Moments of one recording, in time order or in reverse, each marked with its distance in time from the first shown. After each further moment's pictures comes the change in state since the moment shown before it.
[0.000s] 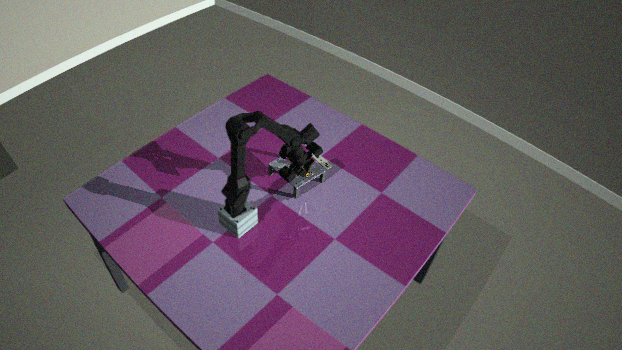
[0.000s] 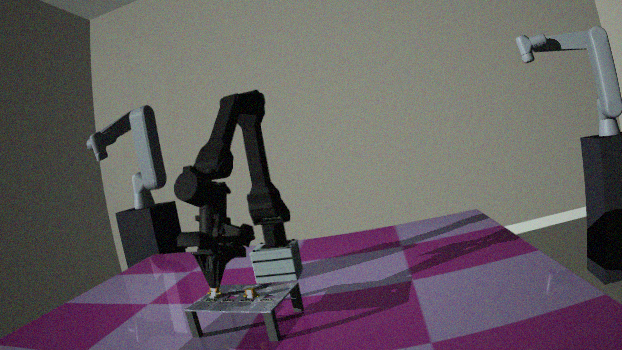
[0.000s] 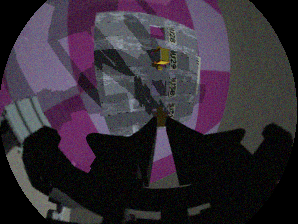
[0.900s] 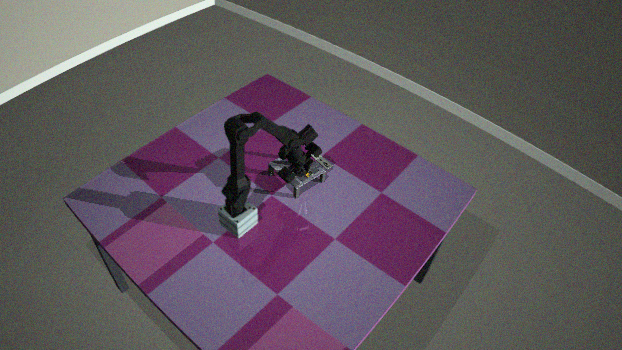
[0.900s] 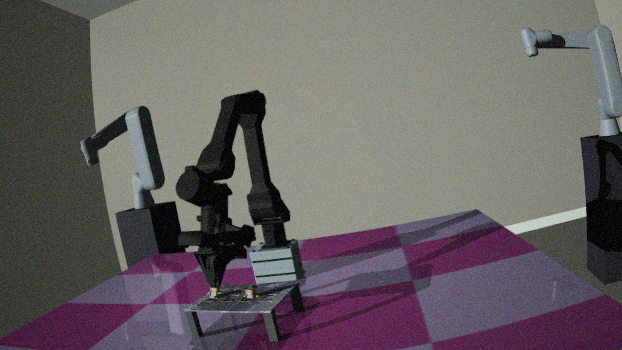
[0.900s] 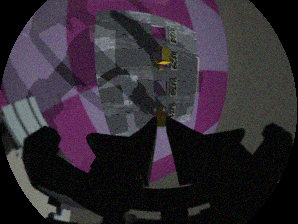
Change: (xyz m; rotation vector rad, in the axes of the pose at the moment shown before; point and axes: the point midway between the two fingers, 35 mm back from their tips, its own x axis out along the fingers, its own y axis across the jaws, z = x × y) arm 0.000 0.003 0.000 0.001 0.000 -0.026
